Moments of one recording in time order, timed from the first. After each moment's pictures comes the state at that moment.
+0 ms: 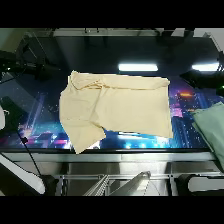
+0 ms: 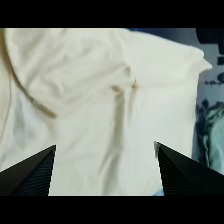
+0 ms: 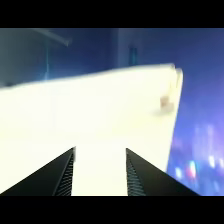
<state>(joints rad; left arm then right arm) 0.34 -2.01 1.97 -2.51 1.57 1.87 -0.45 -1.59 1.22 -0.48 1.02 0.84</state>
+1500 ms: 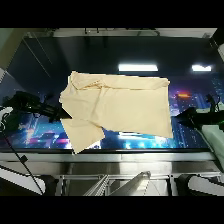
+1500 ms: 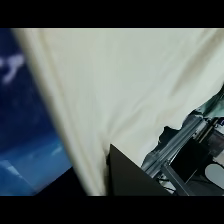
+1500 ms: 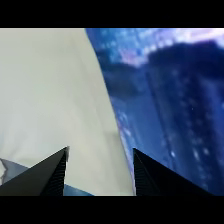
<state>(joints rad) 0.32 -1.82 1.10 -2.35 1.43 2.00 -0.58 -1.38 0.73 -0.77 1.20 1.07</state>
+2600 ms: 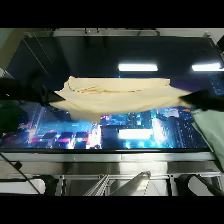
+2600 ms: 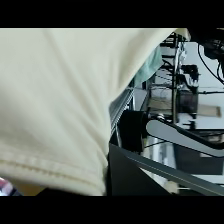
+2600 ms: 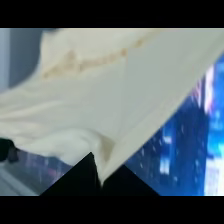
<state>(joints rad) 0.34 -1.51 1.26 -2.72 1.78 2.20 -0.58 -0.99 0.86 -0.39 1.38 0.93</state>
